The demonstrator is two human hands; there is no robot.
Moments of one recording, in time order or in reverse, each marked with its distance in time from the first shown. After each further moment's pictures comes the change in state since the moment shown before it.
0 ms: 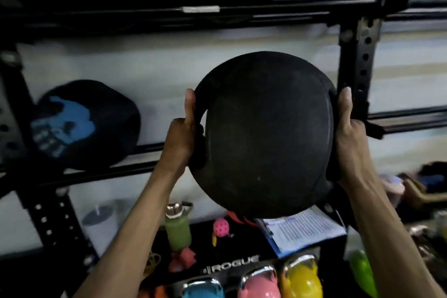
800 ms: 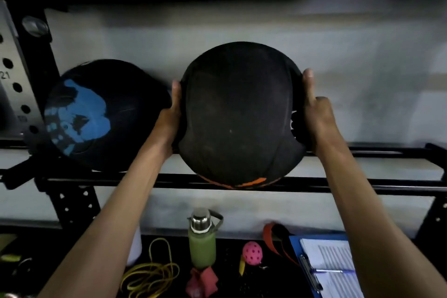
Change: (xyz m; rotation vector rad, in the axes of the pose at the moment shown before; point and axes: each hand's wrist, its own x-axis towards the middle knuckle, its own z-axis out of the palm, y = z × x) left_hand 0.179 -0.090 -0.083 -0.226 0.226 -0.228; right_hand 0.145 0.044 0.238 0.123 -0.380 0.162
